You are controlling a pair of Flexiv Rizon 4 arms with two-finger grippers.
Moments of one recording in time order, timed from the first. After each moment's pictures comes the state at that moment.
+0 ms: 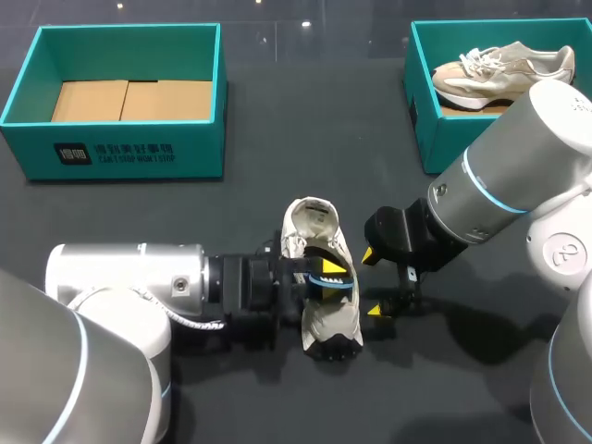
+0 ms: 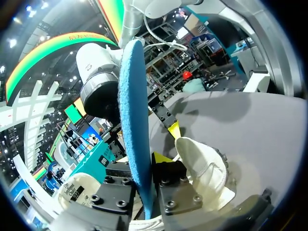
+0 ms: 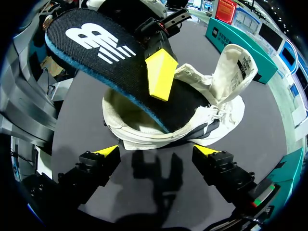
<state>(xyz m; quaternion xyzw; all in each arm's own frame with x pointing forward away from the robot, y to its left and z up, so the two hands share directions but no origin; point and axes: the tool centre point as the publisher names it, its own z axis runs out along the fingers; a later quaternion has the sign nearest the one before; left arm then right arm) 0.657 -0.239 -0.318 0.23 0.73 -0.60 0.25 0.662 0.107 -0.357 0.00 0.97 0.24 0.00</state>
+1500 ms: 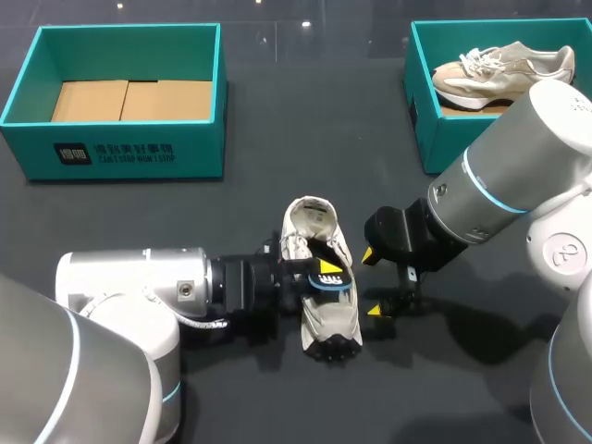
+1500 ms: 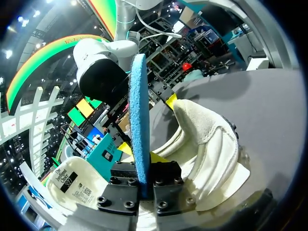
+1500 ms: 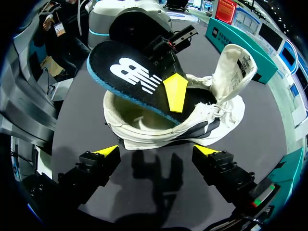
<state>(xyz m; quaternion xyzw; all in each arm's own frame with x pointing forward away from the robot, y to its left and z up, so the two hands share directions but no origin) 0.680 -0.237 -0.345 0.24 0.72 -0.58 0.29 0.662 0.107 -0.357 0.00 0.97 0.24 0.00</state>
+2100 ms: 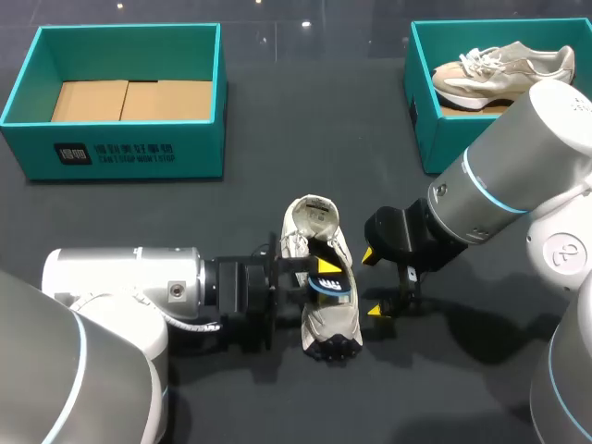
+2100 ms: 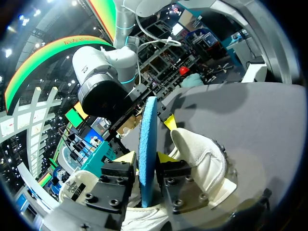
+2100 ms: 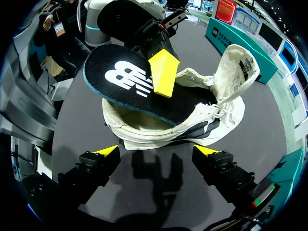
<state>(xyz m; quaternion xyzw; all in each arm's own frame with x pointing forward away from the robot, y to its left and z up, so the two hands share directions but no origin) 0.660 -0.232 -0.324 0.25 0.72 -0.58 0.27 0.662 0.107 -0.357 0.00 0.97 0.24 0.00</state>
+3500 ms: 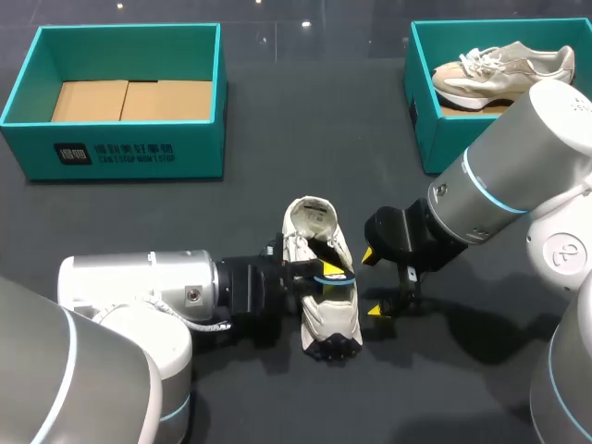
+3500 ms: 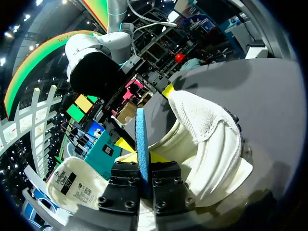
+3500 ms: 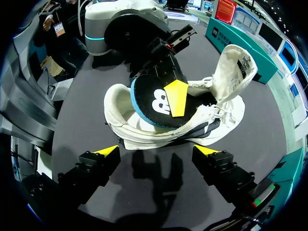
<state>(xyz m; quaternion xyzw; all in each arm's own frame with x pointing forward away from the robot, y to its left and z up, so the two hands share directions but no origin) 0.684 -0.239 -0.353 0.25 0.74 -0.54 0.31 0.662 0.107 -0.357 0.00 0.97 0.24 0.00</state>
